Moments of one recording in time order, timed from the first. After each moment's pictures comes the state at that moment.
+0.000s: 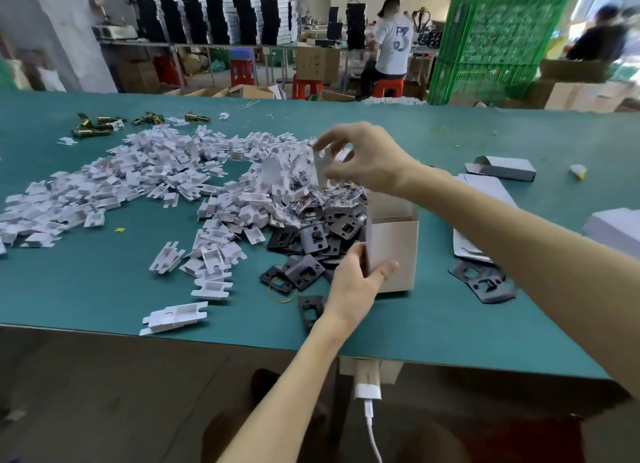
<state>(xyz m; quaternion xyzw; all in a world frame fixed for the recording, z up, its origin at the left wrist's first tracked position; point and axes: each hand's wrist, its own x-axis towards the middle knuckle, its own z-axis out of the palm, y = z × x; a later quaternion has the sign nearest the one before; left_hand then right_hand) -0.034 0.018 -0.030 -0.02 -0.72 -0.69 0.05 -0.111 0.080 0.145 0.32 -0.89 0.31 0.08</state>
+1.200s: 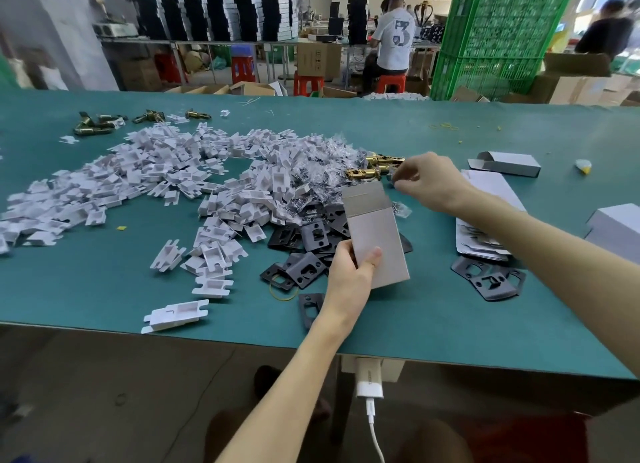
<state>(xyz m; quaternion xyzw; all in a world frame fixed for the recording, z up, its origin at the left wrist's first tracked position) -0.037 0.020 -0.031 0.04 -0.66 -0.75 0.07 -0.149 0.160 0.093 0.18 -0.95 0.23 0.10</state>
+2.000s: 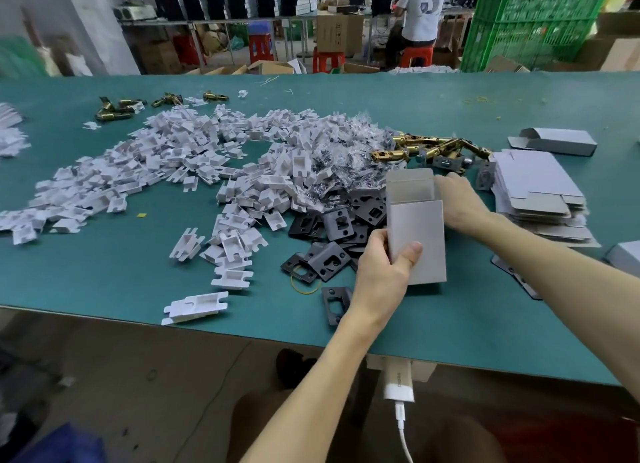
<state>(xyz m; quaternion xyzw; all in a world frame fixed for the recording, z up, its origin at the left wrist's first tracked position) -0.041 0.022 -0.038 0.02 -0.69 -0.72 0.07 -0.192 0.163 0.008 0.11 -0.98 0.13 0.04</state>
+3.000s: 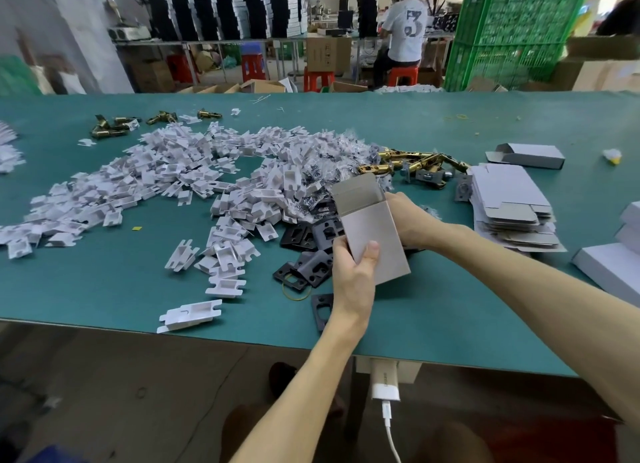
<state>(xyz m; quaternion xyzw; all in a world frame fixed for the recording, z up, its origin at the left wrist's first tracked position) -0.036 0.018 -0.033 0.06 -0.58 -0.80 0.14 -0.165 0.124 0.020 0.34 -0.94 0.09 -0.01</state>
